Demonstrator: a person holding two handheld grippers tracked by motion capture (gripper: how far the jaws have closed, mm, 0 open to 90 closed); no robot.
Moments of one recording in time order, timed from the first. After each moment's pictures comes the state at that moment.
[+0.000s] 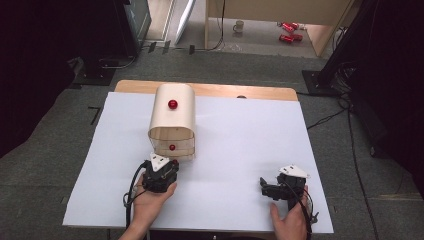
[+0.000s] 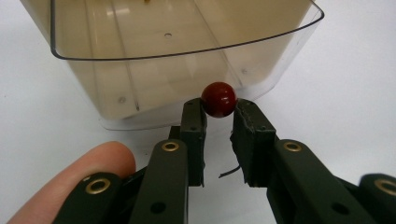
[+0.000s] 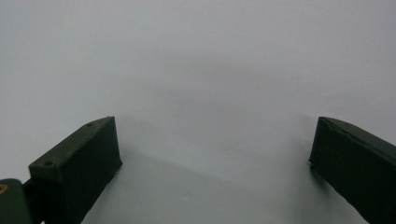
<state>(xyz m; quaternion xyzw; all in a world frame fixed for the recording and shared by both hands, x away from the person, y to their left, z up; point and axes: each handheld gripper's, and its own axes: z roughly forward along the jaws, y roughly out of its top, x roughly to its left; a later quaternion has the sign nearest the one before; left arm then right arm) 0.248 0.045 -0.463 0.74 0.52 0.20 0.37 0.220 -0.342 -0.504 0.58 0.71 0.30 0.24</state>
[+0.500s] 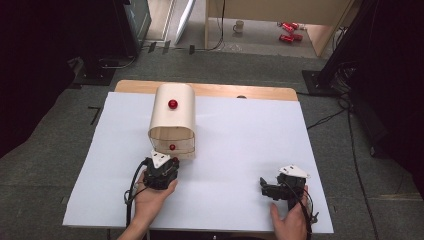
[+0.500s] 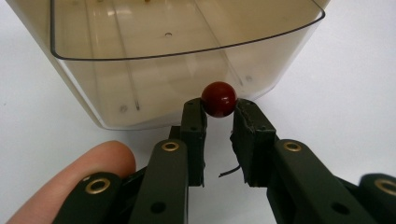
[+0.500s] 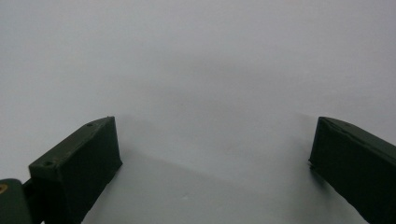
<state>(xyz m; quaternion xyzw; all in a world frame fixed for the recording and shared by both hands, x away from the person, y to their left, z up) 0.254 0.043 -0.463 0.74 0.53 0.20 0.37 0.220 -0.342 -0.504 0.58 0.71 0.30 0.24</state>
